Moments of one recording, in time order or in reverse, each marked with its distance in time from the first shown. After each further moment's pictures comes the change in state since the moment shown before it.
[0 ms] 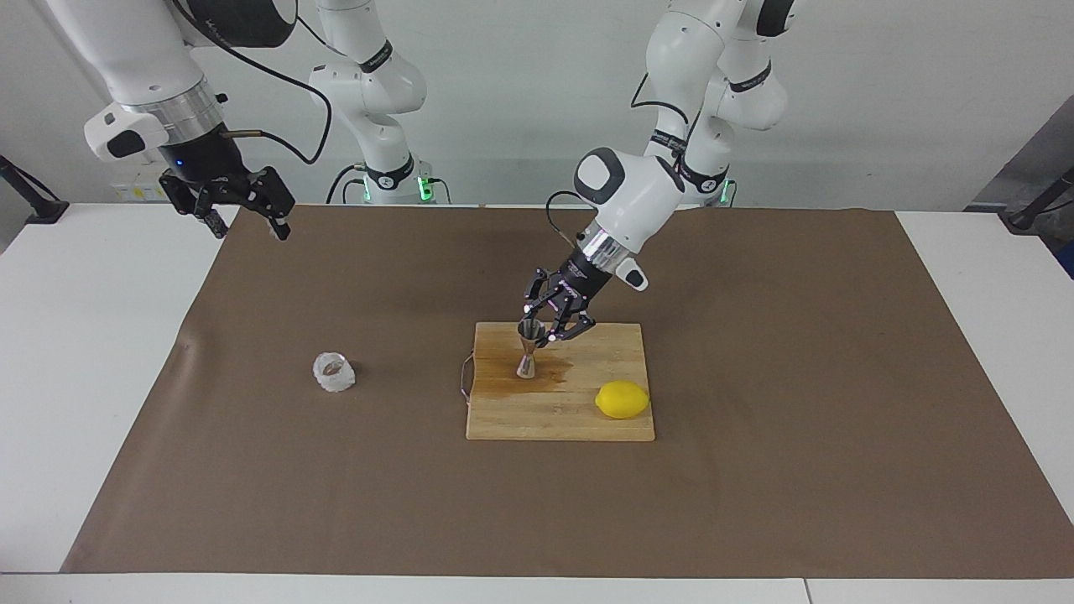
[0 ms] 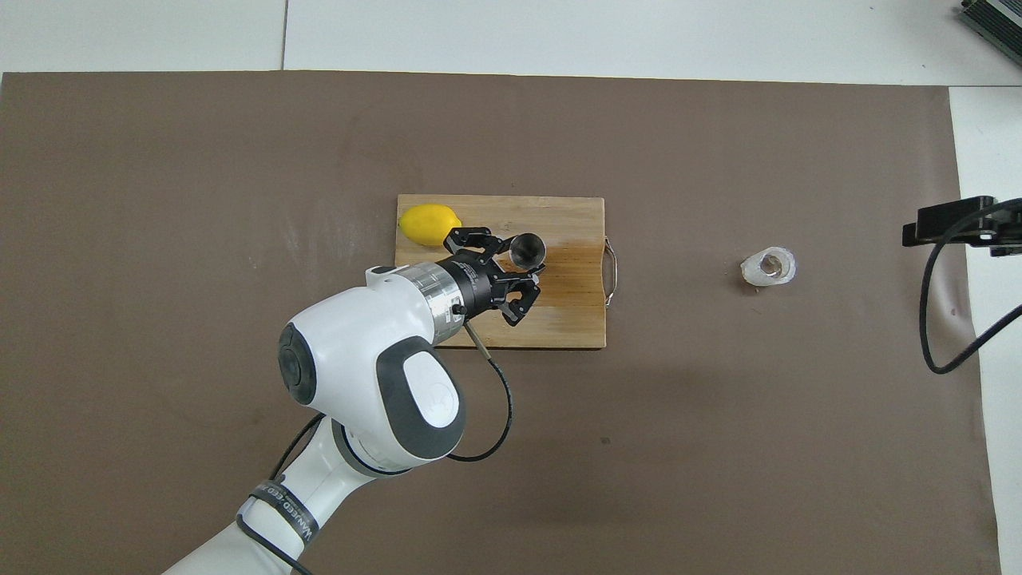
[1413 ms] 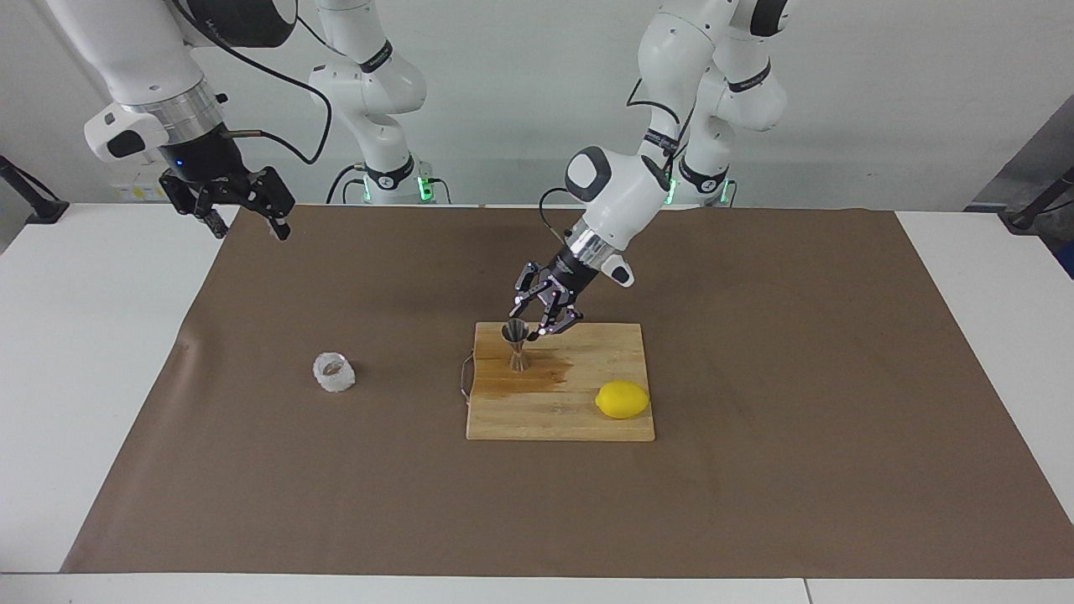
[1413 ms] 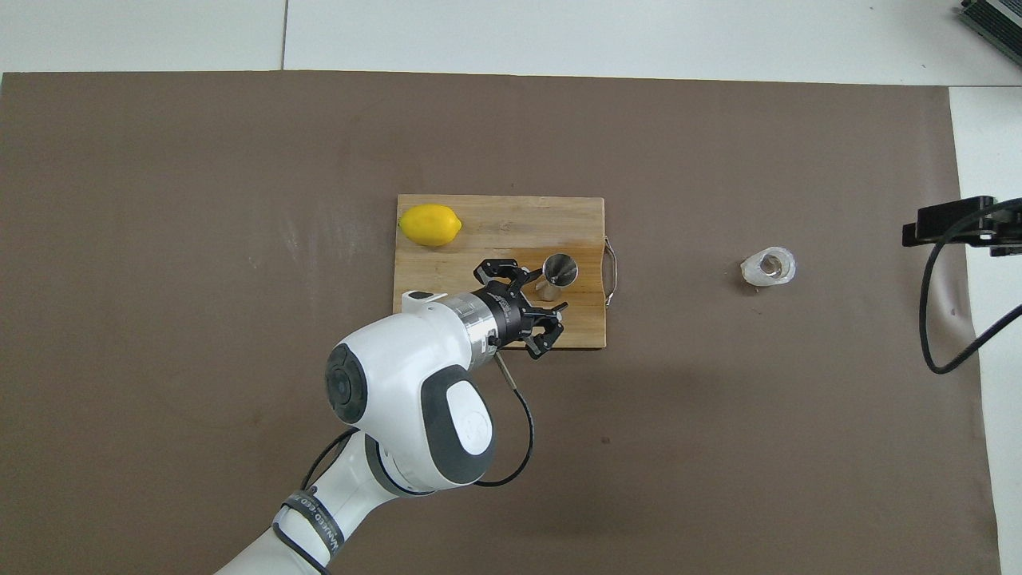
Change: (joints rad) left arm -0.035 0.001 -0.001 -0.028 0.012 0.006 0.000; right arm 0.000 0.000 0.000 0.000 0.000 0.000 0.000
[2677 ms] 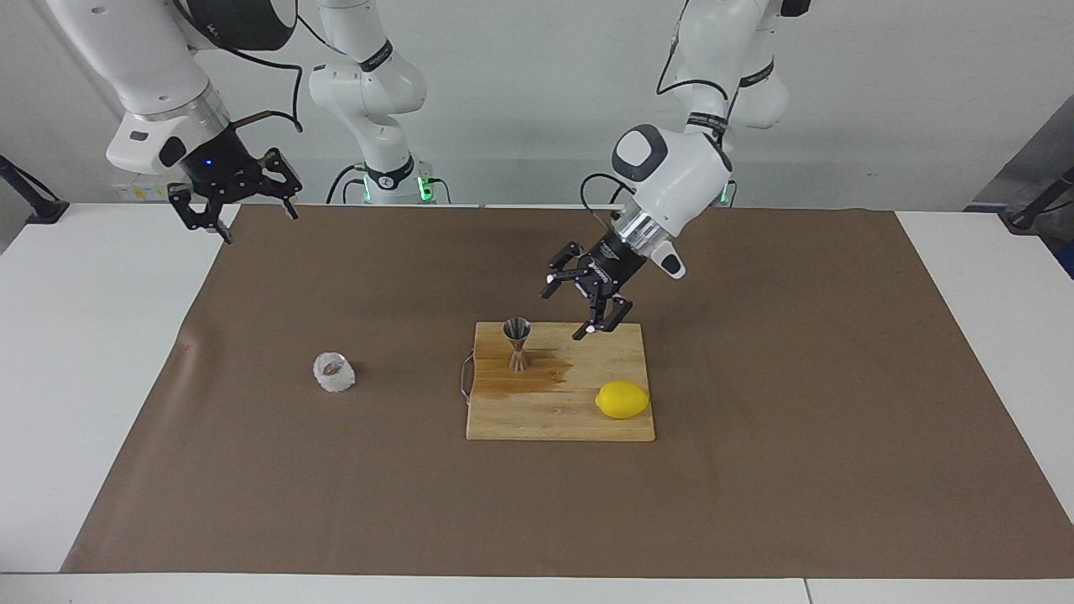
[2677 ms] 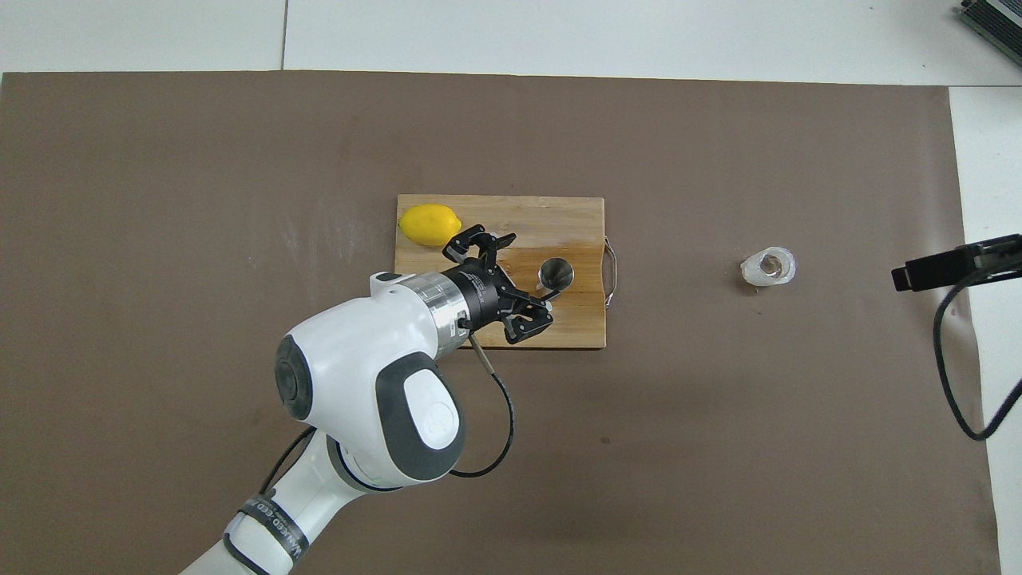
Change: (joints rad) left arm 0.184 -0.146 0.026 0.019 0.218 -0.280 -0.008; right arm -0.030 -0.025 0.003 -0.085 0.000 0.009 -0.775
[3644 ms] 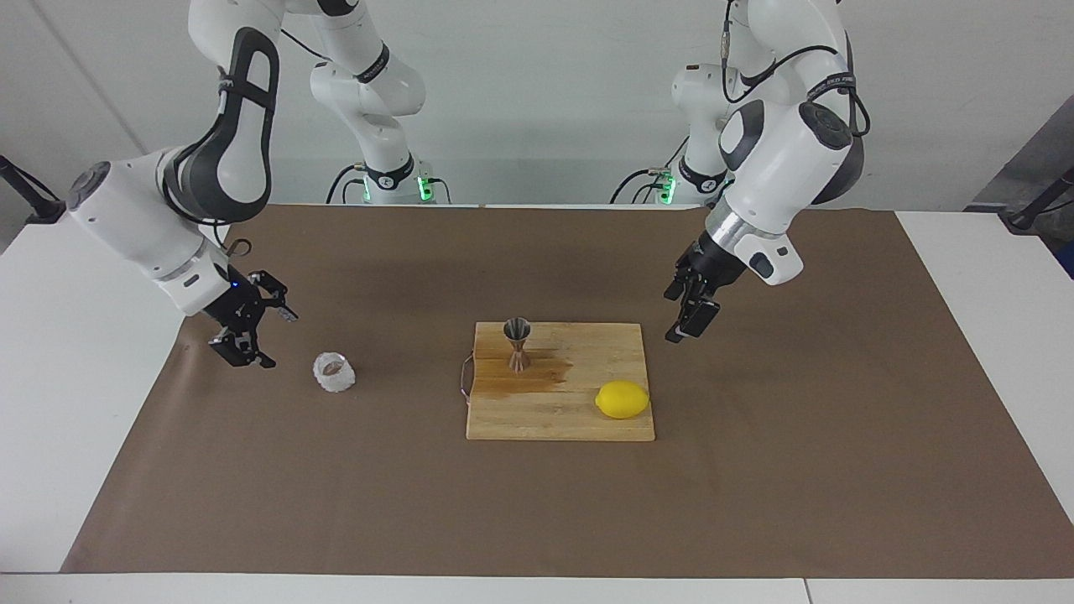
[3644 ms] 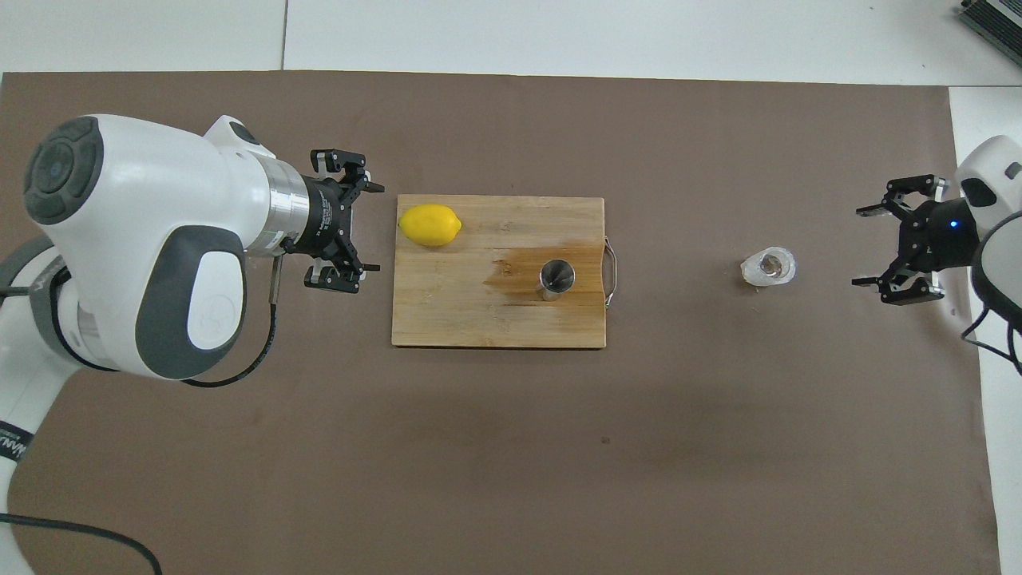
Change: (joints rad) left arm 0.249 -0.007 0.004 0.224 0.672 -0.539 0.435; right arm -0.122 0.290 -0.003 -0.191 0.388 0.404 -1.187
